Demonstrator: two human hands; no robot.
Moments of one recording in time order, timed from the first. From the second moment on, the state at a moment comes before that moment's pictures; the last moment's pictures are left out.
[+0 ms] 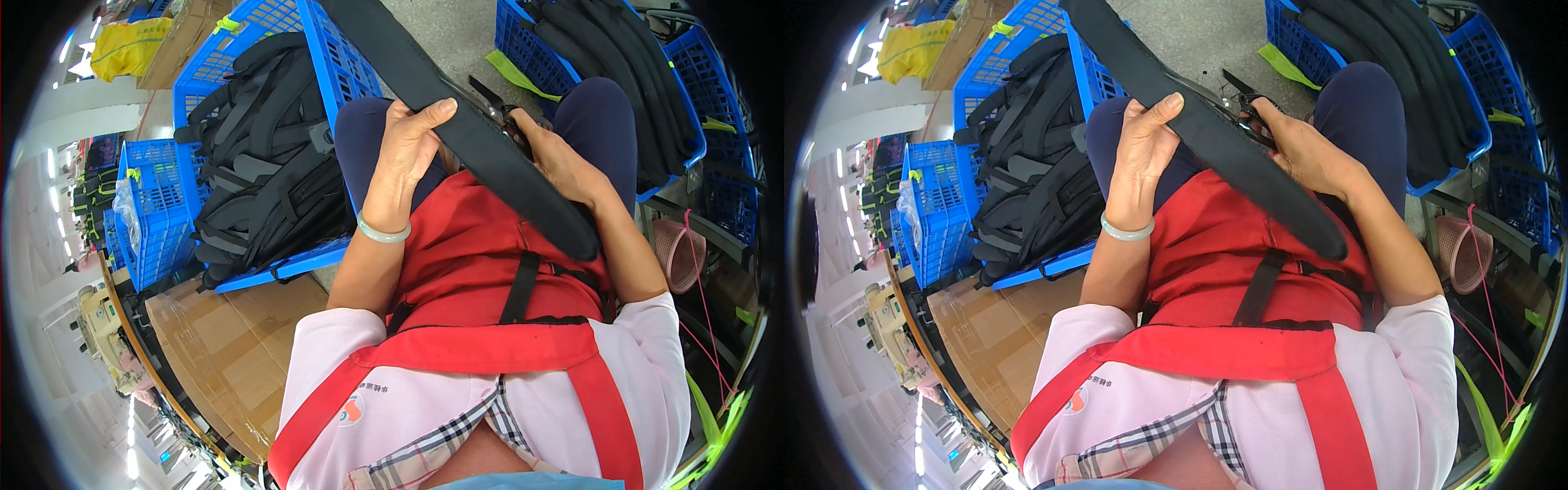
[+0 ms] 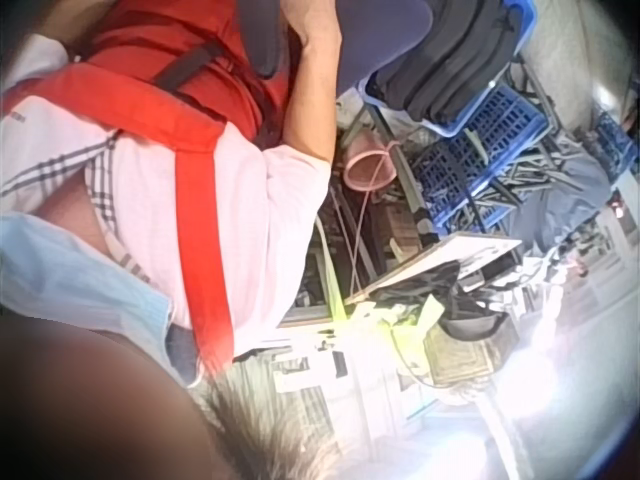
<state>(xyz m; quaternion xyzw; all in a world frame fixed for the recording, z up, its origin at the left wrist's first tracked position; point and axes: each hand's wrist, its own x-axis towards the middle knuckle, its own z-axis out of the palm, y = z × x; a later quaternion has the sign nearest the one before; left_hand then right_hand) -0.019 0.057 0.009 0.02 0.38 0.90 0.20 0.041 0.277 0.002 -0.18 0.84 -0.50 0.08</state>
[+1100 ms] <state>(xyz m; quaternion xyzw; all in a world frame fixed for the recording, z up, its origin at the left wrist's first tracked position) -0.022 0.053 0.006 0.01 0.39 0.90 0.18 0.042 0.256 0.019 -0.12 0.86 -0.48 0.11</state>
